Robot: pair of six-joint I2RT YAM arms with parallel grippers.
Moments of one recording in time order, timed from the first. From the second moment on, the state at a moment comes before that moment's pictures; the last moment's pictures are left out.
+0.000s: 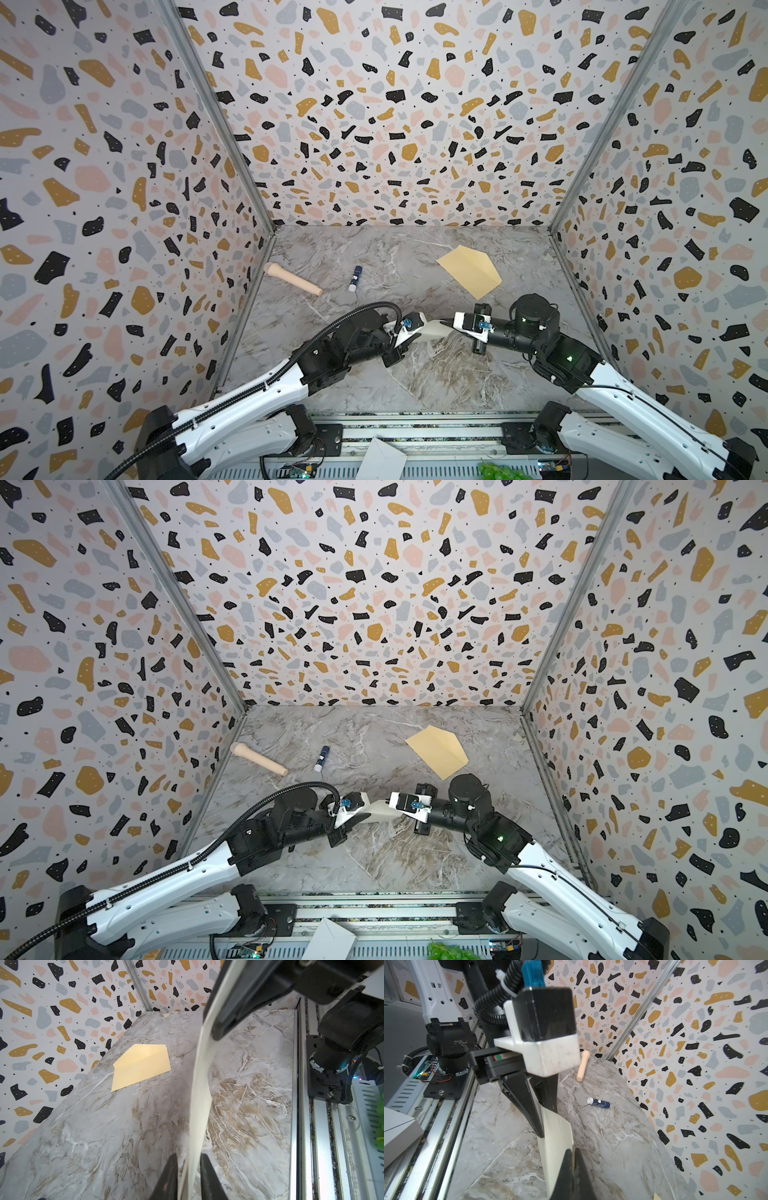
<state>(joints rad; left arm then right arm) -0.93 0.95 0.73 -0.22 0.14 0.30 0.77 0.81 0.76 -0.18 -0.46 -0.55</state>
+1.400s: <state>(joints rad) -0.93 0.97 0.71 -0.17 0.11 0.18 0.77 0.71 0.68 -0.09 -0.32 -0.49</state>
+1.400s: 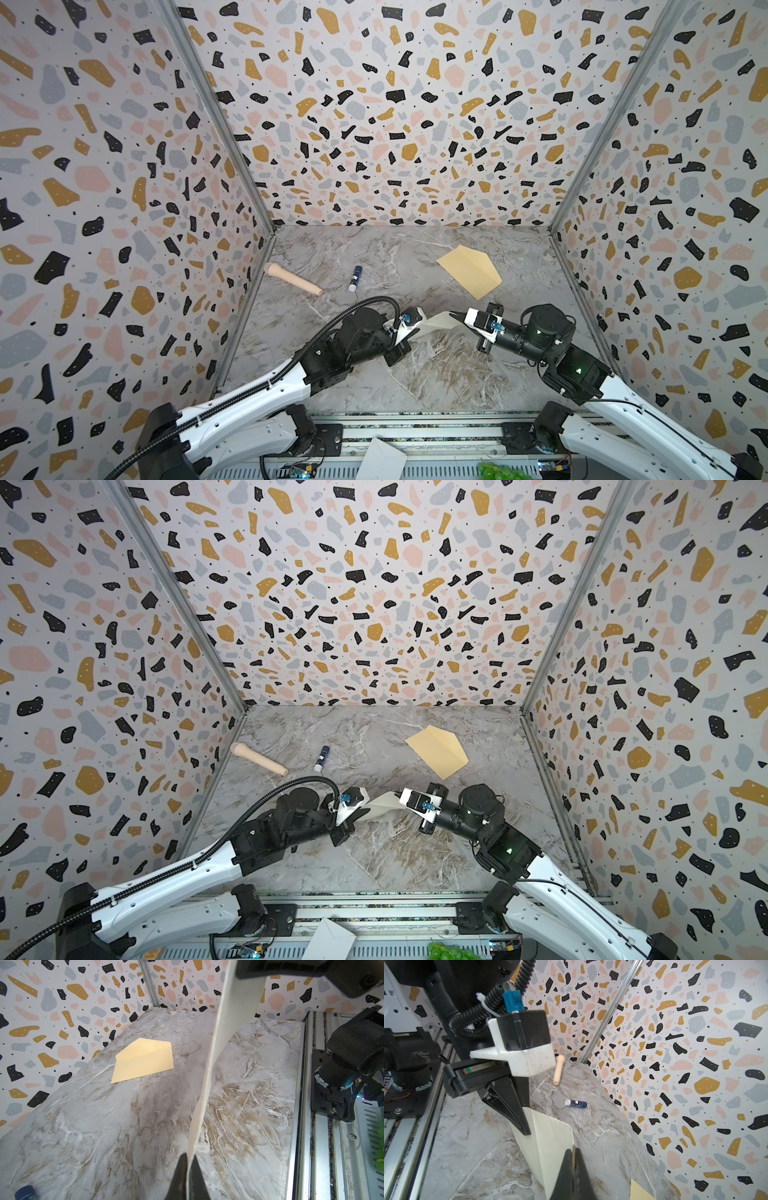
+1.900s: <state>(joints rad) -0.93 0.97 0.68 -0.11 0.16 0.15 0.77 0.58 0.67 -0.05 -0.18 -0.48</state>
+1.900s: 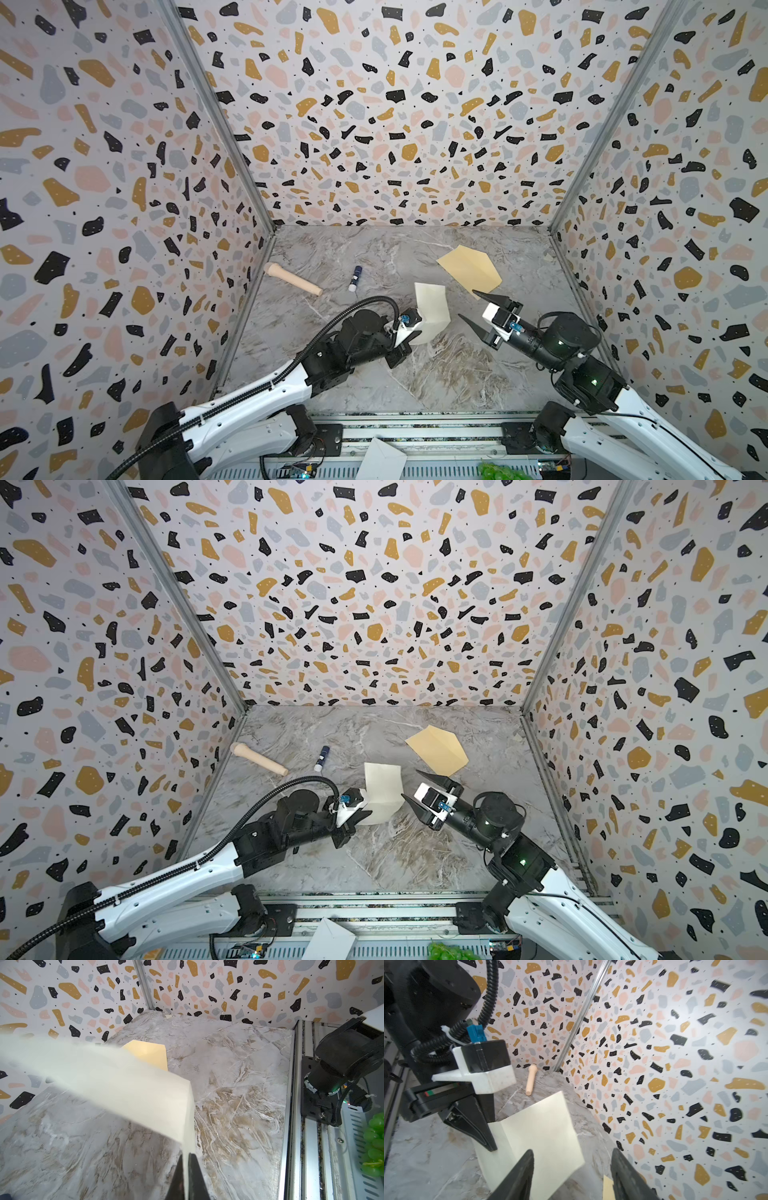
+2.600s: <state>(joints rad) -0.93 0.92 0.68 -0.08 0.32 0.24 0.77 0.82 0.75 -0.24 -0.54 -0.51</state>
